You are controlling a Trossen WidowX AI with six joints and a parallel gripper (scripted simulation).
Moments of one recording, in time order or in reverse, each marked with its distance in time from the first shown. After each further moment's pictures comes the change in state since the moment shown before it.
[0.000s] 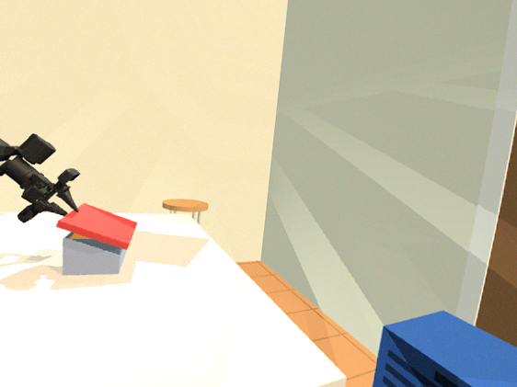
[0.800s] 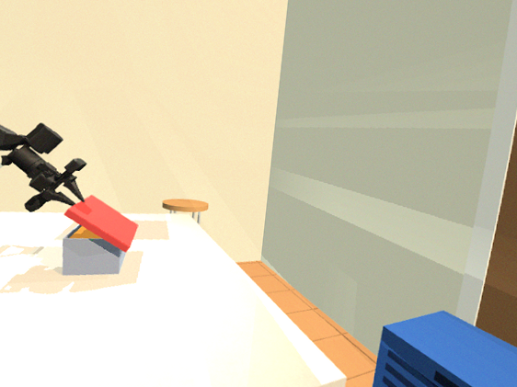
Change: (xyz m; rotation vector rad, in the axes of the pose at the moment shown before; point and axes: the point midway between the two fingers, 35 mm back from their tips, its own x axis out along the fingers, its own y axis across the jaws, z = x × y) arm -0.008 0.034 0.000 0.001 0.000 -0.001
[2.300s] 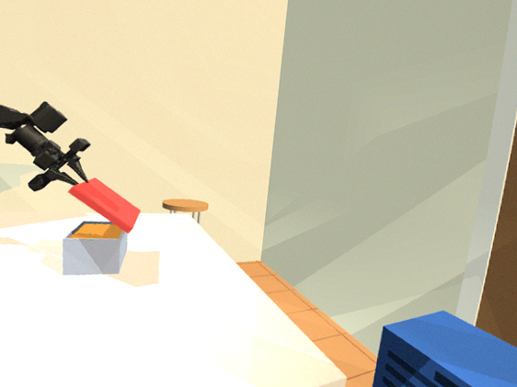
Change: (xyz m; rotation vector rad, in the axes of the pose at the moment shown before) arm -0.032 0.049 0.000 0.000 0.000 -0.002
